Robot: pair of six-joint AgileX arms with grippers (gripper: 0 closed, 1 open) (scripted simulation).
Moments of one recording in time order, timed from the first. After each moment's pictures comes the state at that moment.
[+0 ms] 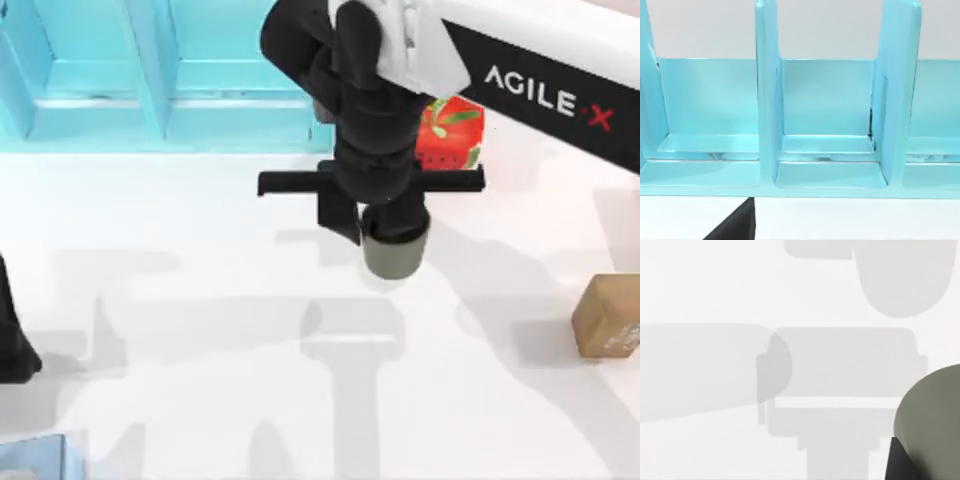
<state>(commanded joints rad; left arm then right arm) 0.00 0.00 0.00 0.00 0.00 0.00 0.72 2.20 2.00 -1.30 0.07 0.73</state>
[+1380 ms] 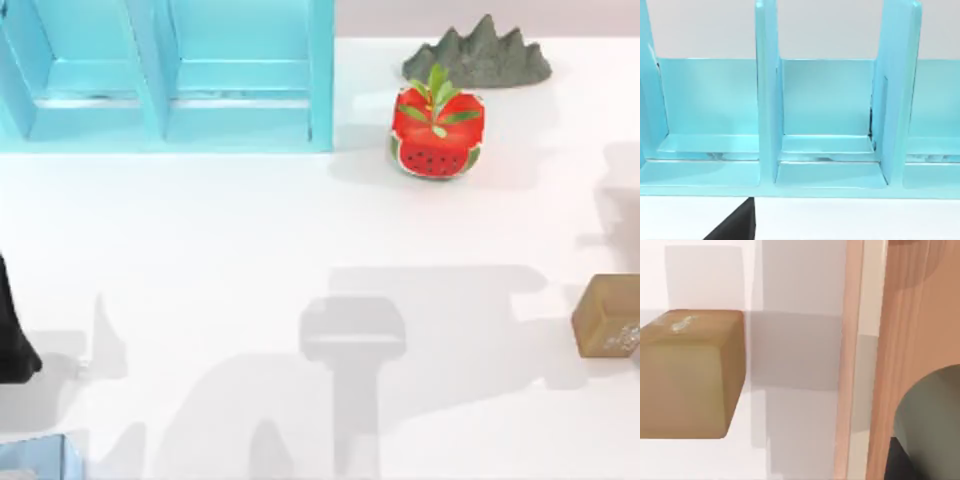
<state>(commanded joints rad) 0.00 0.00 0.00 0.00 0.00 0.00 -0.08 1.68 1.39 -1.22 0.00 -0.08</state>
